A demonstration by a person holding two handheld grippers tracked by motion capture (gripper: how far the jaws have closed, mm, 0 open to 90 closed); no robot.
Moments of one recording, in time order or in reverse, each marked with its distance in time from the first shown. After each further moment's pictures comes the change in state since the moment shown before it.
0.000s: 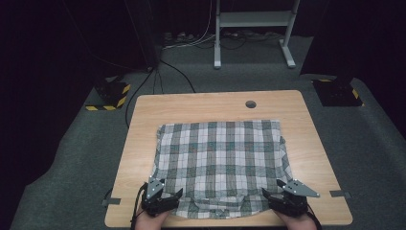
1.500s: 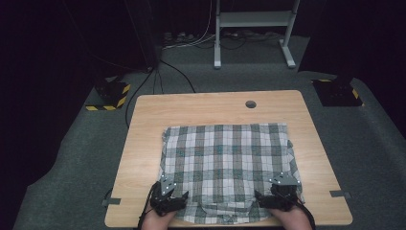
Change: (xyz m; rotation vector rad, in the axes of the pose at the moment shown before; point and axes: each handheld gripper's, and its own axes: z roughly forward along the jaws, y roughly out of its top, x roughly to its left) left arm -0.025 -0.001 0.027 0.149 0.033 0.113; right arm 0.003 0.005 0.033 0.215 -0.050 -0.036
